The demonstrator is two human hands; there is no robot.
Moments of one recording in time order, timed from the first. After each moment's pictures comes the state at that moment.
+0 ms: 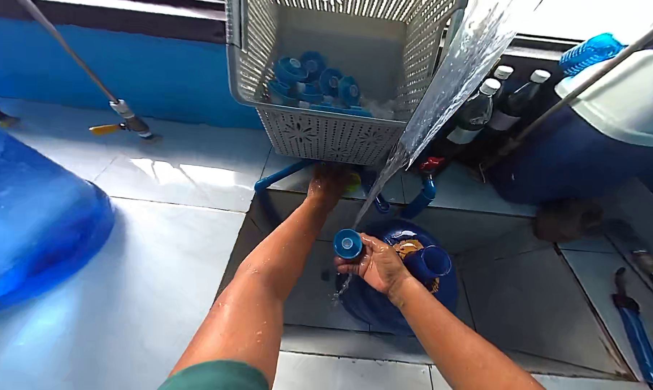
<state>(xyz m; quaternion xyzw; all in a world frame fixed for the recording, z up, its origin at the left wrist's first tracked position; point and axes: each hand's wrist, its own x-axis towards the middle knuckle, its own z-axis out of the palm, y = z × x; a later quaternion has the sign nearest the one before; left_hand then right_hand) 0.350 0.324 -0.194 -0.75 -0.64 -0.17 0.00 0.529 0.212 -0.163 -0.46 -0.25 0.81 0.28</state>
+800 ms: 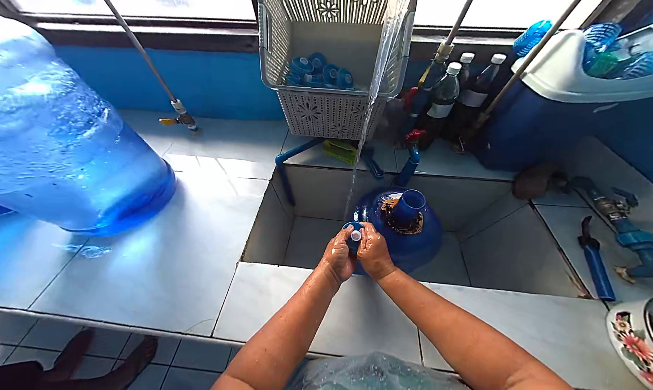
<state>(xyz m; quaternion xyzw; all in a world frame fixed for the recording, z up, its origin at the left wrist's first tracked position) 0.472 0.062 -0.174 -0.09 -0.43 -0.62 -0.65 0.562 0.092 -0.196 -0.46 -0.75 0.33 0.35</state>
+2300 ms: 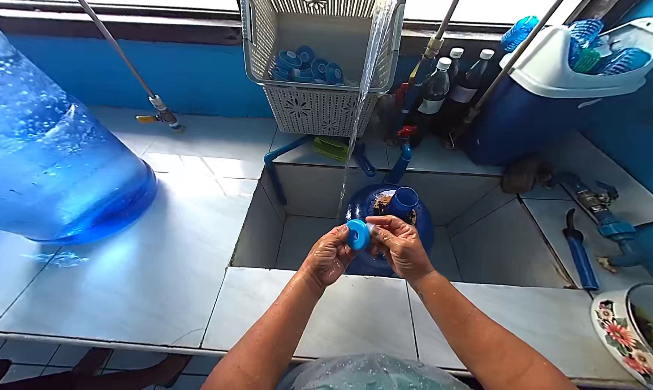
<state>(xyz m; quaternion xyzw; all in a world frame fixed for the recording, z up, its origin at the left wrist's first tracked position) 0.453 0.049 -0.151 -0.12 -0.33 -0.60 -0.72 0.612 0.098 -0.149 -0.30 -0.47 0.68 0.47</state>
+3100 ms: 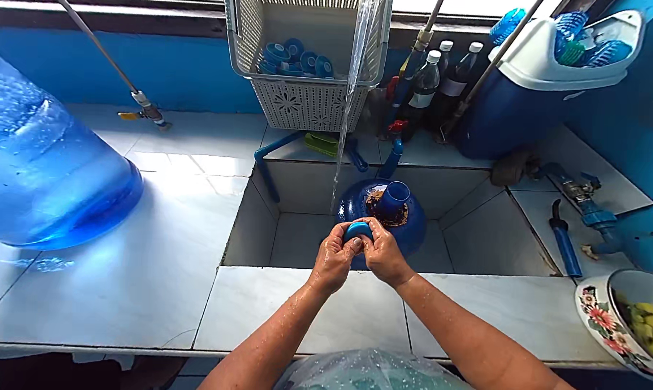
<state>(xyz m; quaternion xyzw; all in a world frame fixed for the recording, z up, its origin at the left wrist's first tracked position) 0.478 0.035 -0.155 -0.41 -0.46 -0.57 -0.53 0.602 0.081 -0.156 -0.40 -0.68 0.49 0.37</state>
